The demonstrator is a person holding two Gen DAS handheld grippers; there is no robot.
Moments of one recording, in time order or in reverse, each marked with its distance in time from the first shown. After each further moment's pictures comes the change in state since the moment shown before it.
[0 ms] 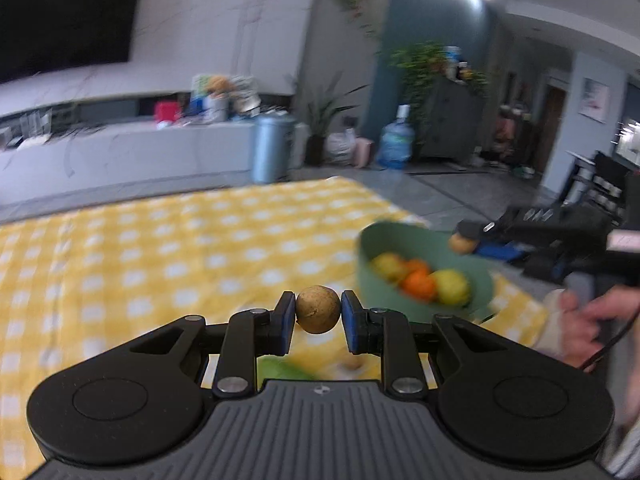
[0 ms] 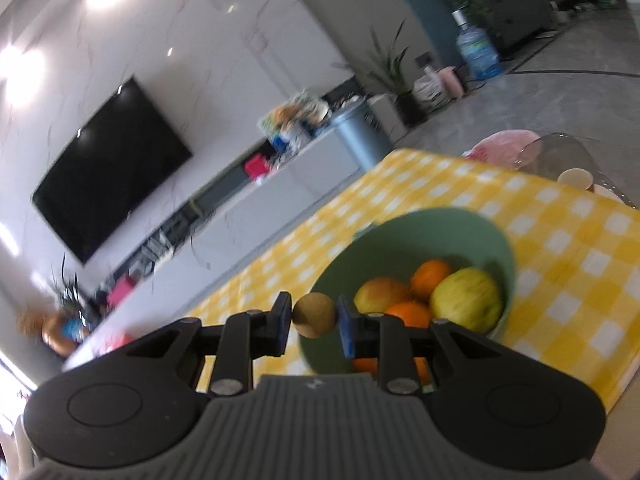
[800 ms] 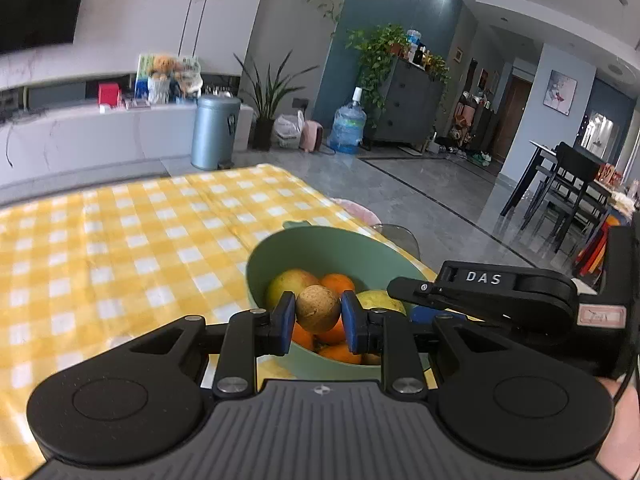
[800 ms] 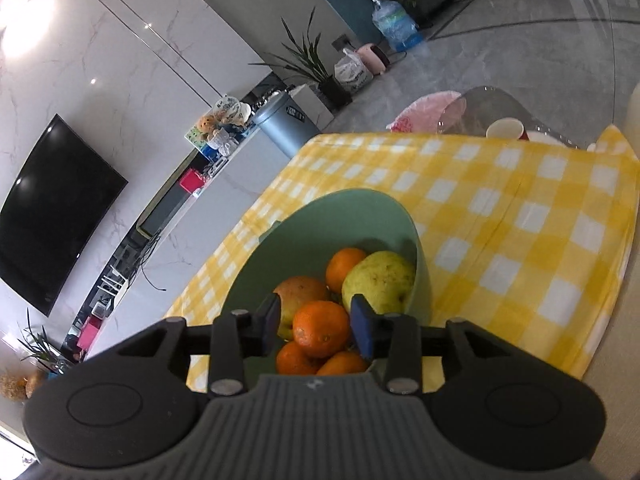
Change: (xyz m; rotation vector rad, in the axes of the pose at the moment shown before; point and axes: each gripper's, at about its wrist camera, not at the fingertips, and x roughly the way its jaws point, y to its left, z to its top) left arm 0.097 -0.060 0.016 -0.027 0.073 -0.138; right arm 0.014 -0.046 0.001 0.183 0.025 -0.159
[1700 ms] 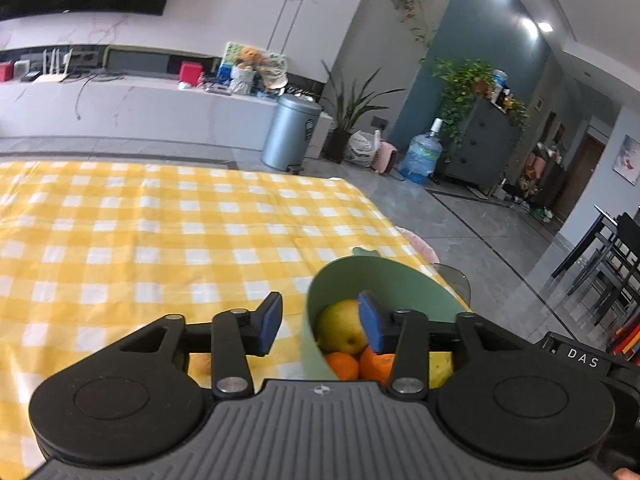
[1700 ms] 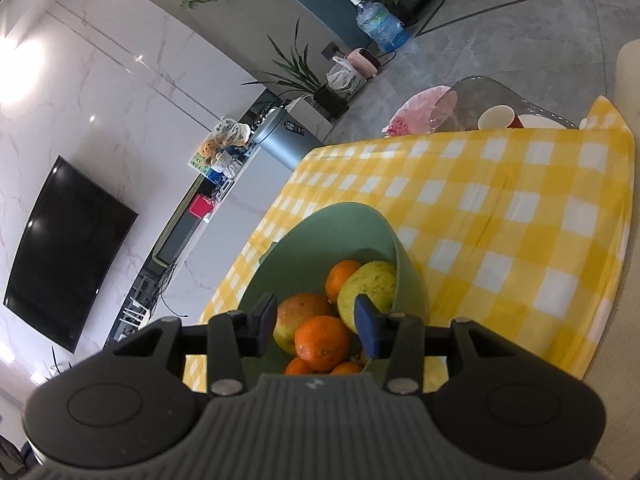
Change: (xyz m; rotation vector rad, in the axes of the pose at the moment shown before) left arm 0.006 0.024 0.011 -0.231 -0.054 0.186; right arm -0.002 -0.023 0.006 0.115 -0.026 0.053
